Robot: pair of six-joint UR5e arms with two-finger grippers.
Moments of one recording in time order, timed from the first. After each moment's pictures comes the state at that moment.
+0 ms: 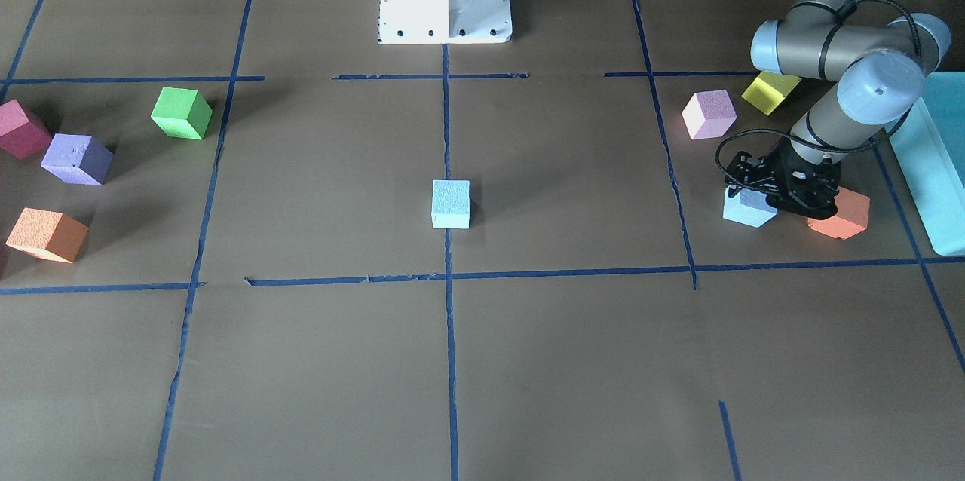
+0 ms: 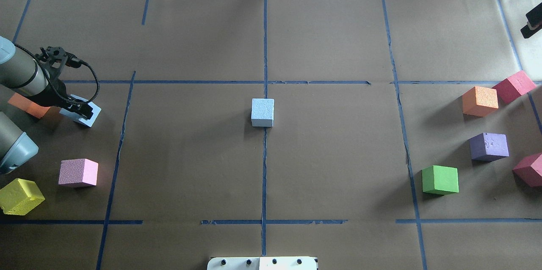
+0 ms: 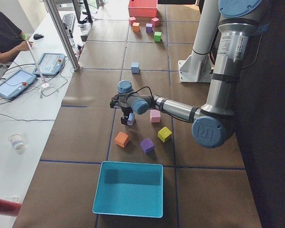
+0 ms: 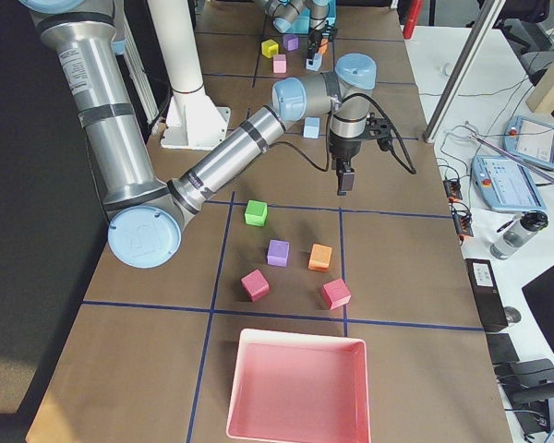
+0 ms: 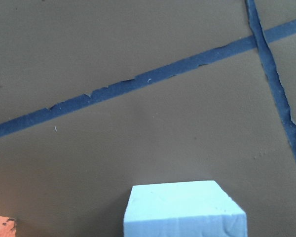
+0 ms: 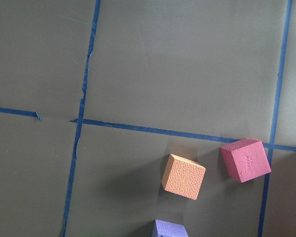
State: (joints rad) left arm -0.91 -1.71 -1.60 -1.96 -2.16 -0.50; right arm 1.36 -1.28 2.01 -2.07 2.27 0.18
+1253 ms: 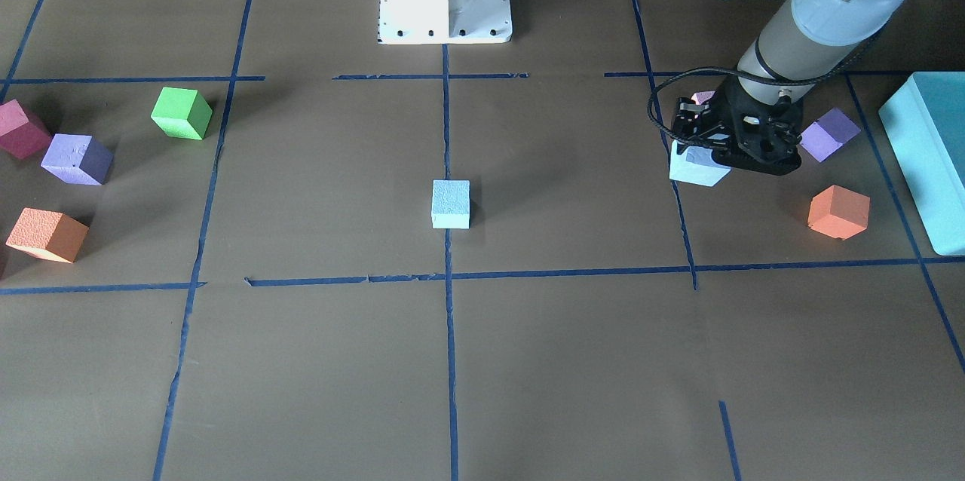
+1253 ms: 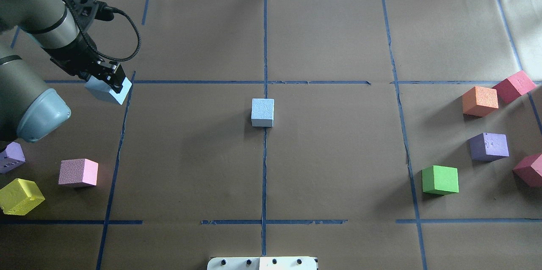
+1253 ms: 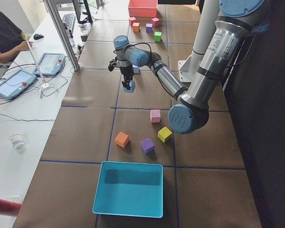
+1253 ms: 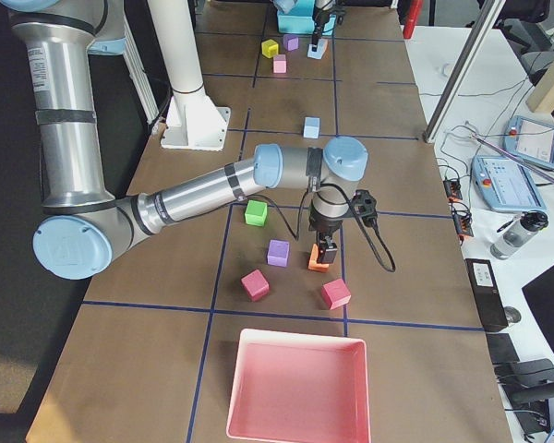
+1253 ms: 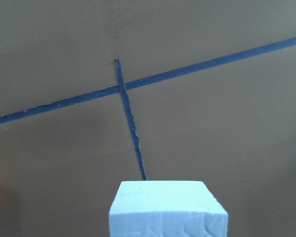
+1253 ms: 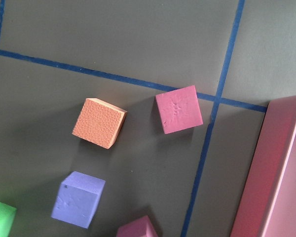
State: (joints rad) left arm -0.94 -2.02 -1.91 -1.27 -2.22 -0.56; right arm 1.54 -1.54 1.84 -1.89 2.34 -0.21
